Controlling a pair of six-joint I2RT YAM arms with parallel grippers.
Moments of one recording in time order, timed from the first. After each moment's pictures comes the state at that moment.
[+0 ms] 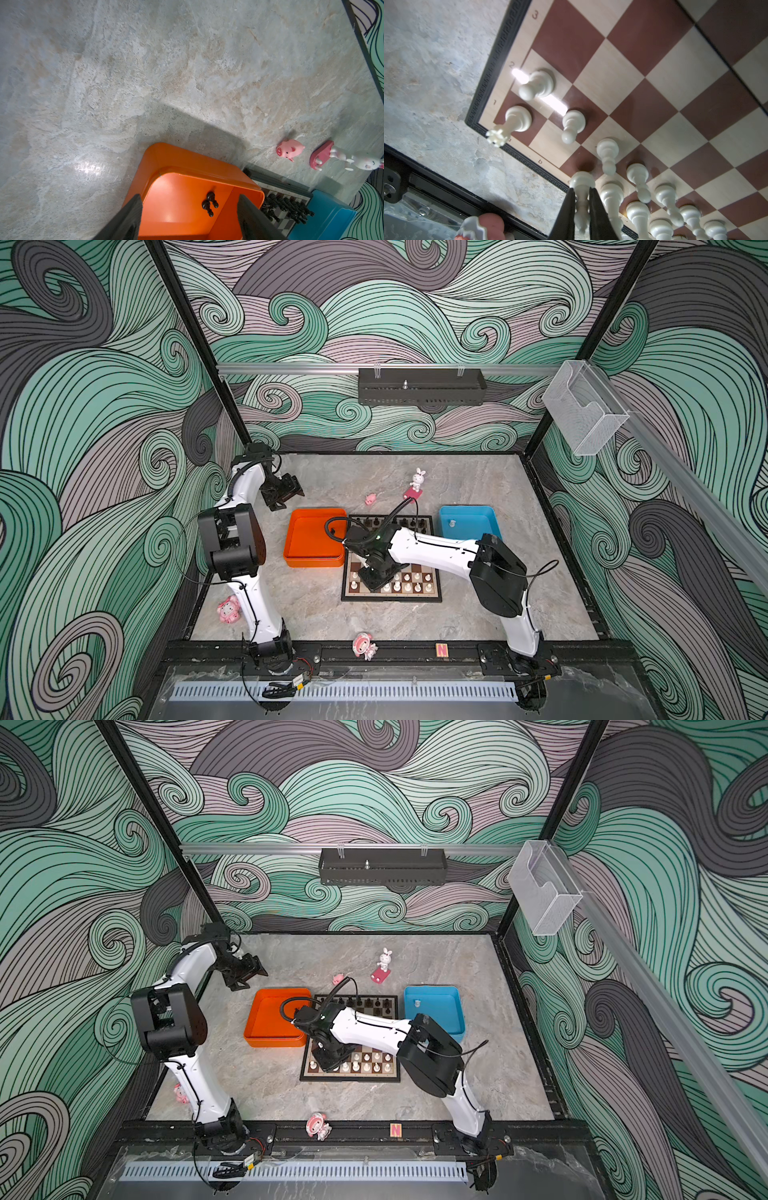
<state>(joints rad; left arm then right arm) 0.19 1.98 1.70 -1.04 0.30 -0.36 1.09 2.07 1.62 -1.03 -0.09 0.38</state>
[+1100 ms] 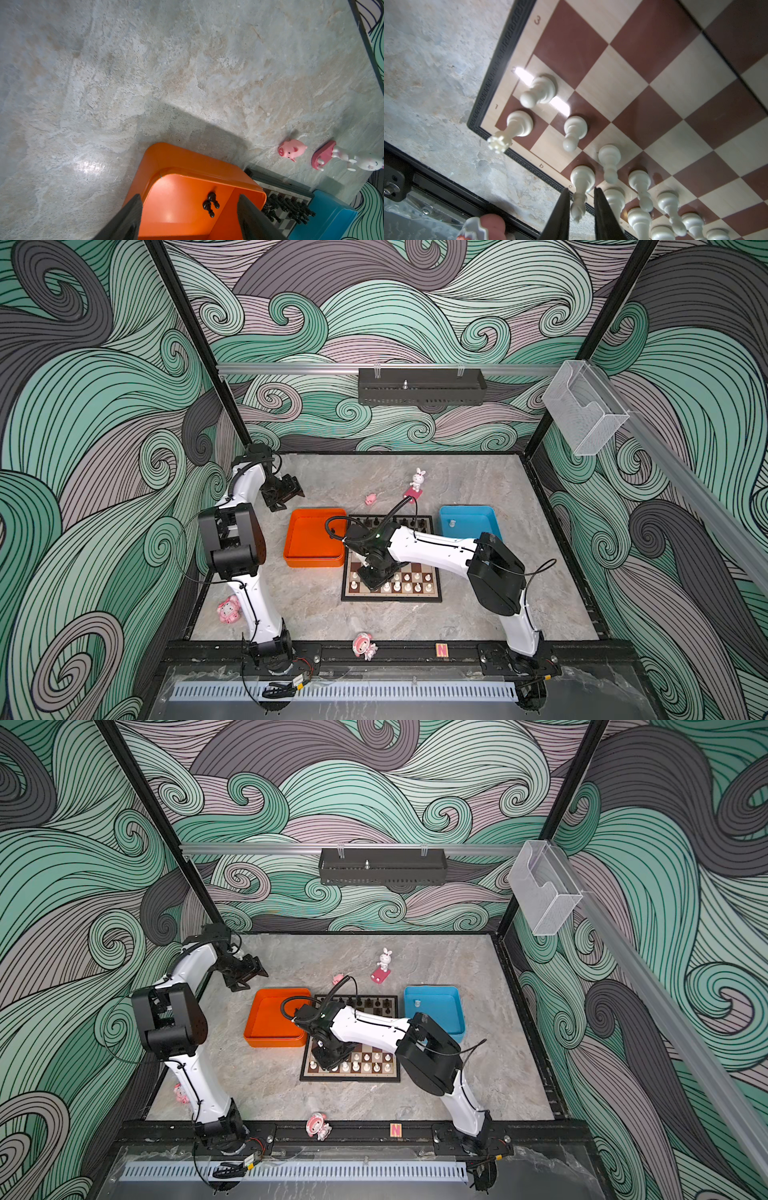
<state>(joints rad) 0.19 1.98 1.69 -1.04 0.30 -0.36 1.08 2.08 1.63 -1.03 -0.11 0.37</state>
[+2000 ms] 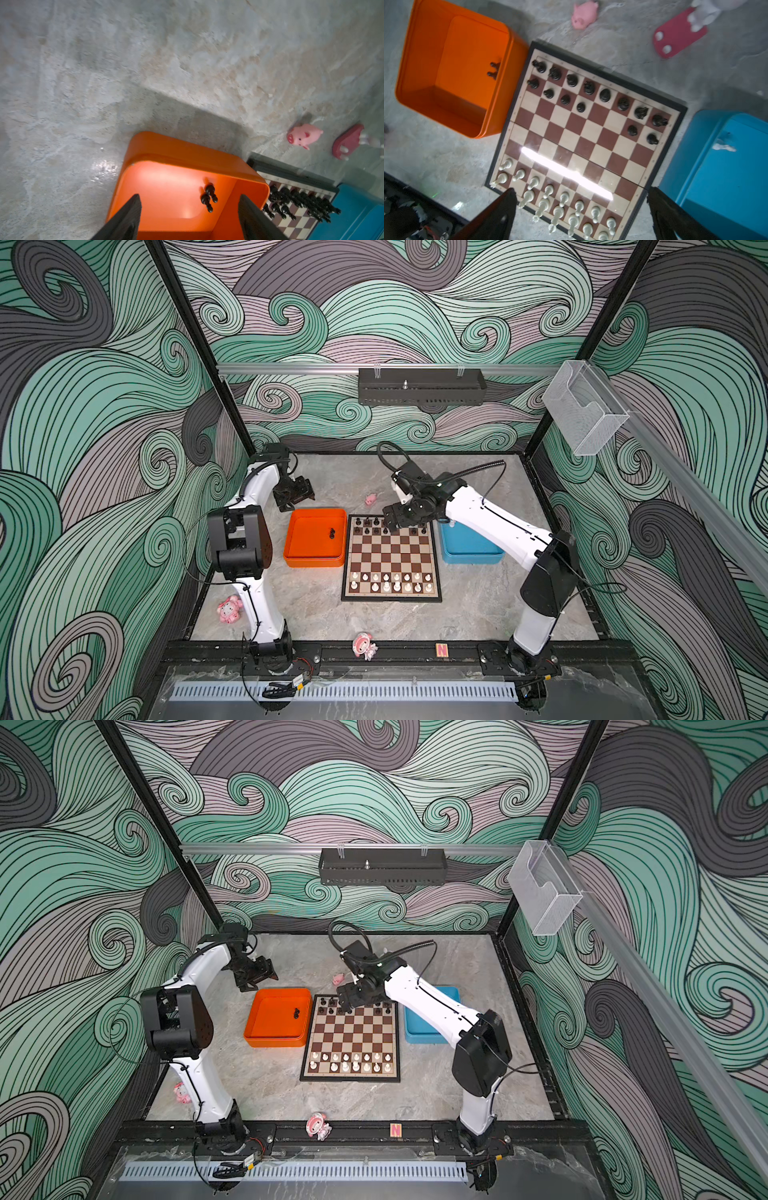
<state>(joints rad) 0.06 1.94 1.66 -1.05 0.20 -0.36 0.73 1.80 1.68 -1.02 0.02 0.35</state>
